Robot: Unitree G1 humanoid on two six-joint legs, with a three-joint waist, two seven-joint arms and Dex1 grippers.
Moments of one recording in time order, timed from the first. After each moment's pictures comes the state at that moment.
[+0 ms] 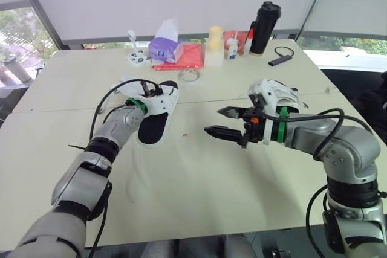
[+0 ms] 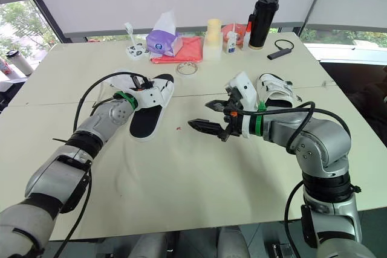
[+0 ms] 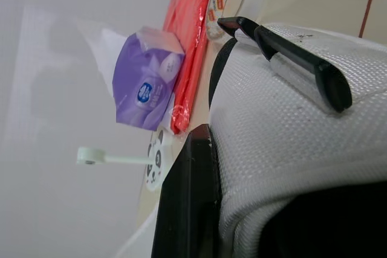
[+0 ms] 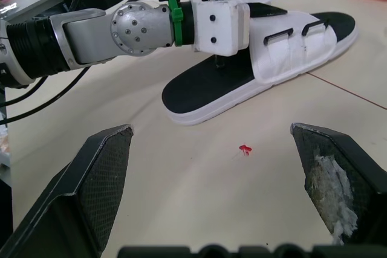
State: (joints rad) left arm -0.94 0.48 -0.37 0.92 0.60 -0.32 -0.10; right arm -0.60 -0.57 -0.07 -0.45 0.76 1.19 0.63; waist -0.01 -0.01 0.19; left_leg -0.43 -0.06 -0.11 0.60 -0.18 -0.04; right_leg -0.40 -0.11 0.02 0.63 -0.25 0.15
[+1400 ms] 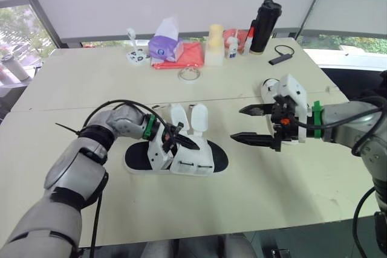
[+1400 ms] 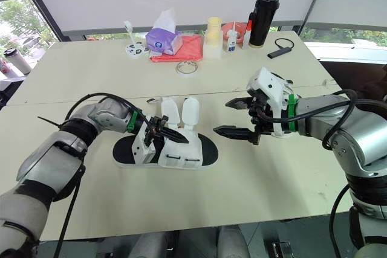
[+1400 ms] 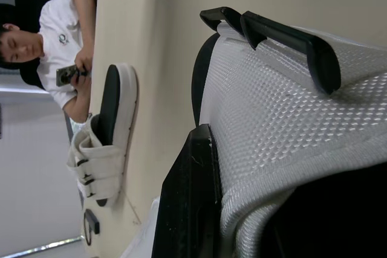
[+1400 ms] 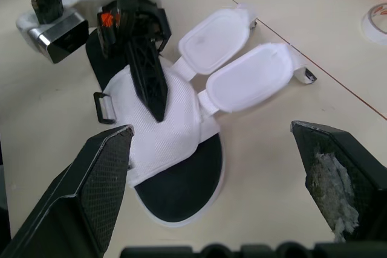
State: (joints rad) left arm -1.06 0.52 -0.58 1.06 0.44 -1.55 -0.72; right arm -0.58 -0.93 -0.05 -0.45 0.73 1.03 0.88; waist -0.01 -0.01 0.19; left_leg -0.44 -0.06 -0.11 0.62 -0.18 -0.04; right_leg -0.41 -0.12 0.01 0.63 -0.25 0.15
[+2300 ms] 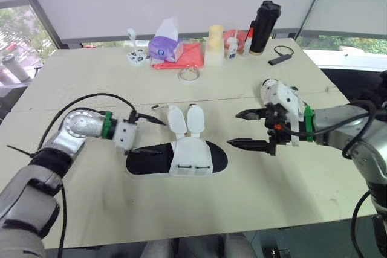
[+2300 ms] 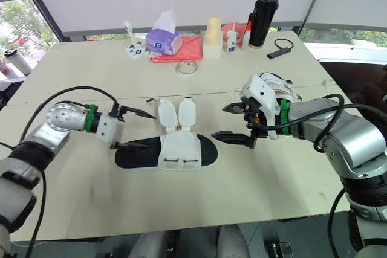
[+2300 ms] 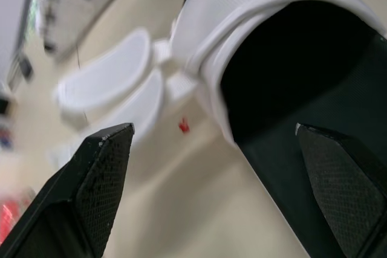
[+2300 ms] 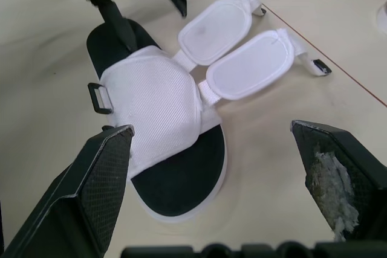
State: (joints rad) left arm -0.75 0.89 -0.52 0.60 -0.37 -0.68 -1.27; right arm -0.57 -0.93 0.02 -0.44 0.68 0.97 0.89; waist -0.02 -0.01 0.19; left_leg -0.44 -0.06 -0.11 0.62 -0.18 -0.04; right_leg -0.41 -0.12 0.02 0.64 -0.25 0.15
